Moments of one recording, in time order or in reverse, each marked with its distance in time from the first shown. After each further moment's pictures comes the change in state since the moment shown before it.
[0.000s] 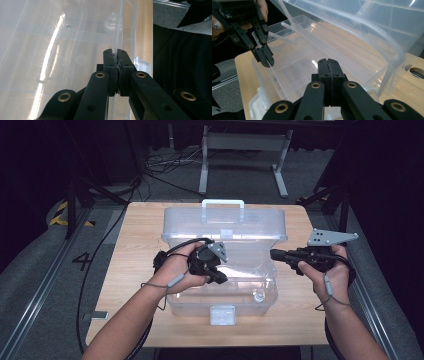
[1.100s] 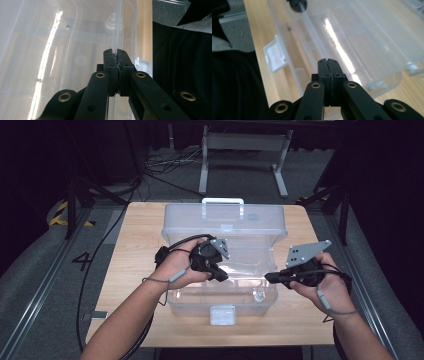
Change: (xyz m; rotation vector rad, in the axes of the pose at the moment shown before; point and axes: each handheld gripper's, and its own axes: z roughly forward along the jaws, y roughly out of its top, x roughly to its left) left arm 0.006 0.008 -0.002 0.025 -0.017 0.008; right arm 0.034 0.005 0.008 0.358 0.081 -0.221
